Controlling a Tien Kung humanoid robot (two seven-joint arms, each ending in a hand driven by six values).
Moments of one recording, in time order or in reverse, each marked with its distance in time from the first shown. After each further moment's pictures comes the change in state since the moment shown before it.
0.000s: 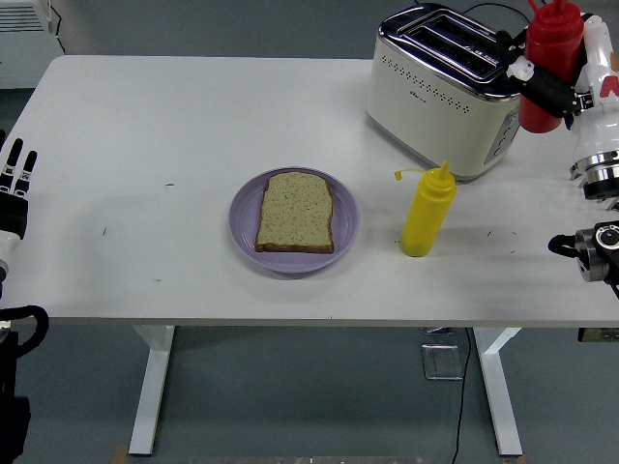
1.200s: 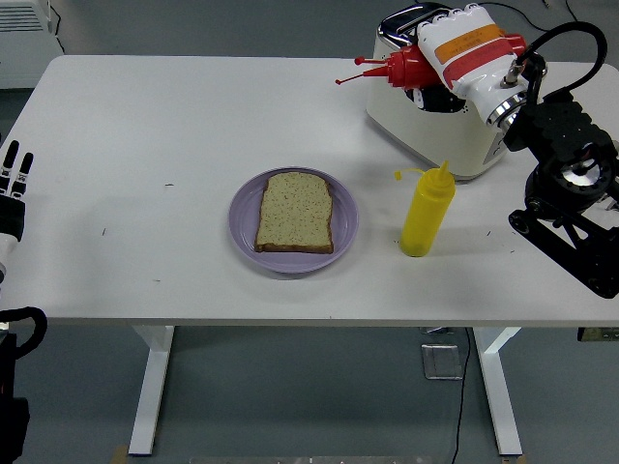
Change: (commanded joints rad) left arm 0.007 0.000 -0.012 0.001 0.001 -0.001 -0.001; right arm 0.367 -0.005 -0.358 -0.160 -0.986 0.268 -0.433
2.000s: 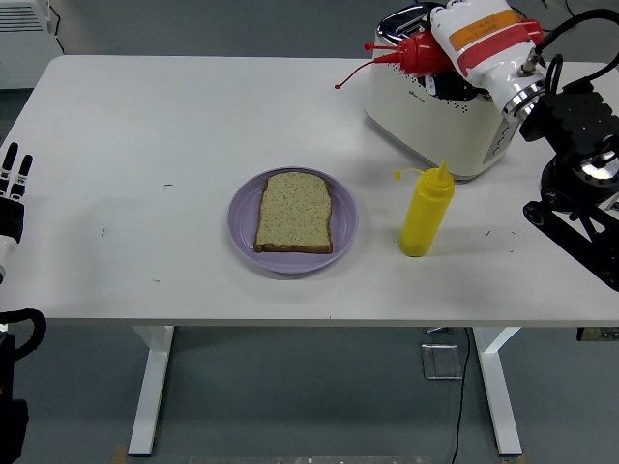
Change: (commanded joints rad) left arm 0.004 0.001 0.002 0.000 0.000 0.000 0.000; right arm -0.001 -0.026 0.036 0.014 0.000 -0.015 0.012
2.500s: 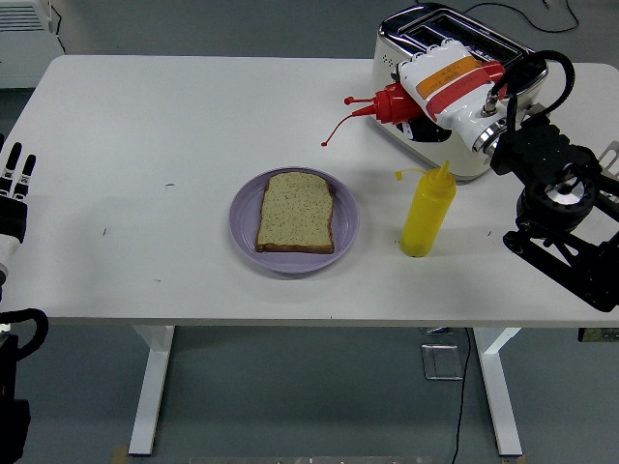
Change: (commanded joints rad) left arm 0.002 -0.001 0.003 0.000 0.000 0.000 0.000; right arm 0.002 0.019 -0.134 -0.024 0.000 0.011 -0.004
